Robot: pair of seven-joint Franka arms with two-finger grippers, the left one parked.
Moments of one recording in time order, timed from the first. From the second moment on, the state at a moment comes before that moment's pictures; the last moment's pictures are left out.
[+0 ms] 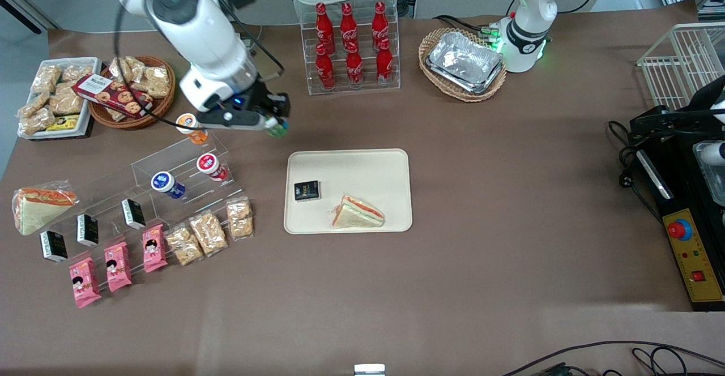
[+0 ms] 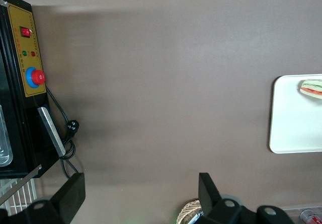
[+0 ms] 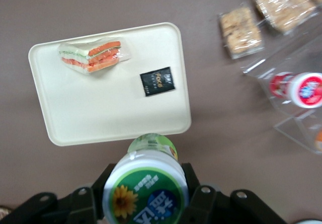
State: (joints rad) arm 0.26 -0.08 0.31 -1.98 0.13 1.92 0.70
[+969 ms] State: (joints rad) arm 0.39 0.29 0.33 -2.19 -0.02 2.47 0.98
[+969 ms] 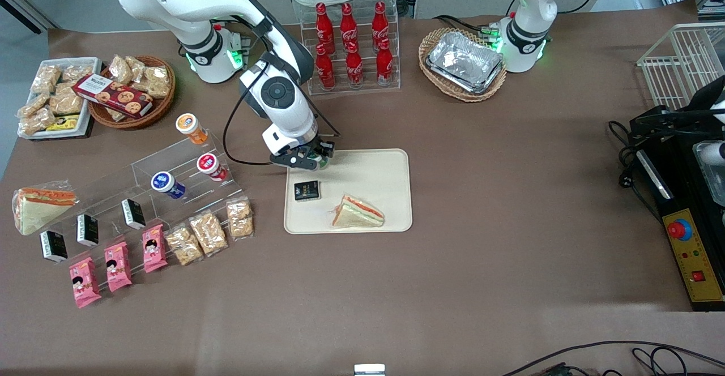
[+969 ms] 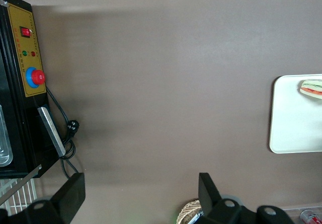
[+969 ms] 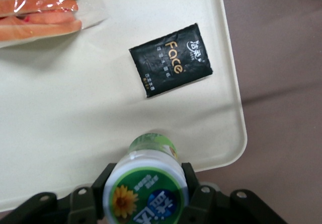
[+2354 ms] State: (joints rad) arm 0.38 0.37 0.31 -2.18 -0.12 2.56 1.03
